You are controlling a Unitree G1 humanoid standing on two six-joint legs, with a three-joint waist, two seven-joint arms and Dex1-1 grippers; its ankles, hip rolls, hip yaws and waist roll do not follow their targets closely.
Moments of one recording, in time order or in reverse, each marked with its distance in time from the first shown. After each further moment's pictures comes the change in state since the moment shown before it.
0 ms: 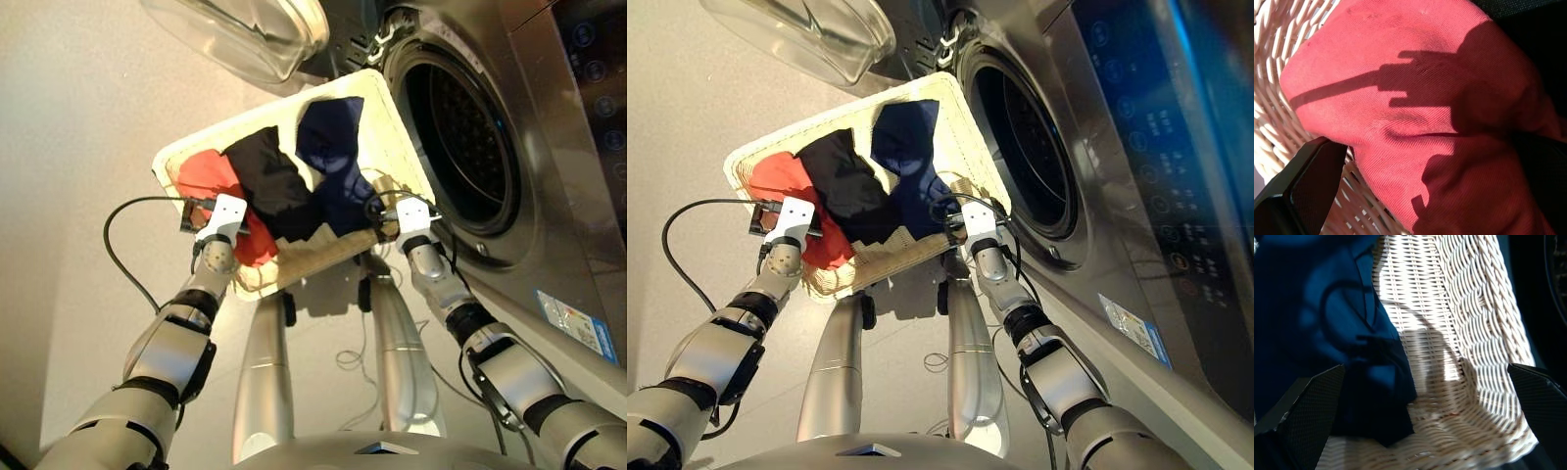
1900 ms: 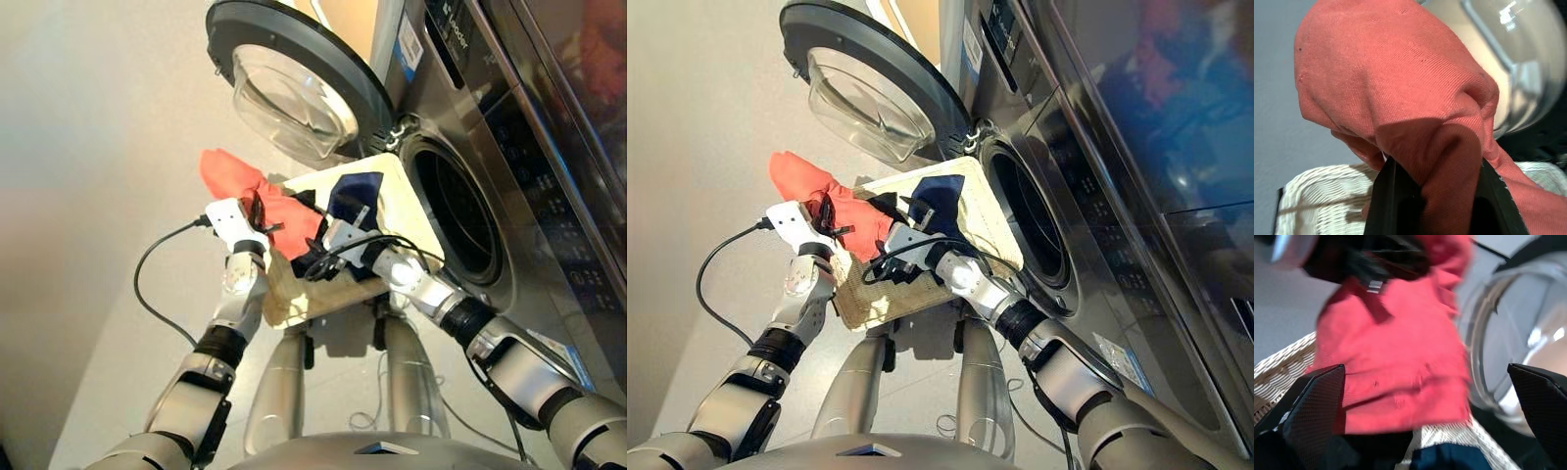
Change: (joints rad) left arm 0.325 -0.187 0.034 -0.709 -0.561 -0.131 -0.175; right arm -0.049 -0.068 0.357 -0.290 -0.402 0.002 0.213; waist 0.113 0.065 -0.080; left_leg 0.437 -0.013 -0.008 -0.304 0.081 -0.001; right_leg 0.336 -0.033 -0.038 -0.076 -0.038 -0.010
